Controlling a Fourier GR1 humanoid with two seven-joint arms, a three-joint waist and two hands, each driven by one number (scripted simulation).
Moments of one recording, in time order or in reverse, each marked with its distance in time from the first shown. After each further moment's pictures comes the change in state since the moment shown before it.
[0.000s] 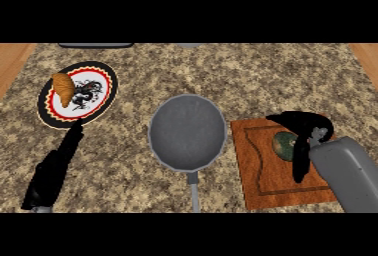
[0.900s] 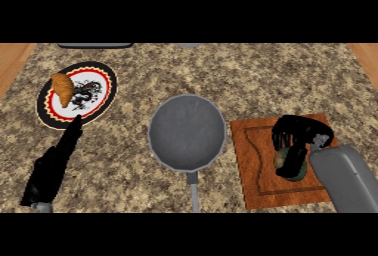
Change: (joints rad) left arm -0.024 -0.036 0.045 -0.006 -0.034 -0.038 0.018; right arm 0.062 0.068 -0.106 0.047 0.099 -0.079 -0.174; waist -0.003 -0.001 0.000
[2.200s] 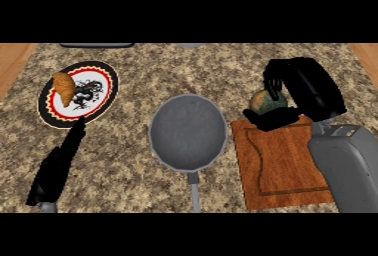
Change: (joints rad) left arm -0.002 -0.023 0.001 0.023 -0.025 -0.001 -0.020; right arm -0.145 0.042 -0.025 -0.274 0.188 -0.624 -0.343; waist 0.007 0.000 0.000
